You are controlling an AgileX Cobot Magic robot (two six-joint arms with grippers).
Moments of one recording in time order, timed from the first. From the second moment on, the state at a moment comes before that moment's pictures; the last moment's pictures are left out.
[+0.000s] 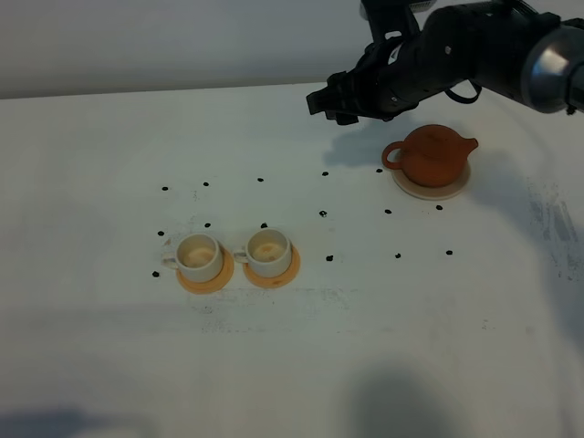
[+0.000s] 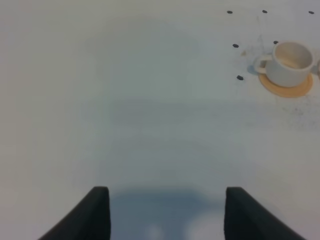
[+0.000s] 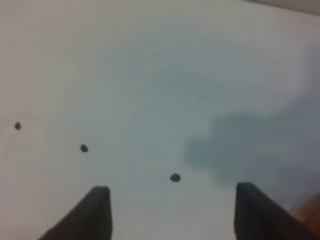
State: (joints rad) left arm 0.09 0.00 -0.45 -0.06 1.06 0.06; right arm 0.39 2.07 -1.67 0.20 0.57 -0.02
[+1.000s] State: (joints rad) left arm 0.09 0.00 -0.45 -0.06 1.06 0.06; right arm 0.32 2.27 -1.90 0.06 0.79 0.02
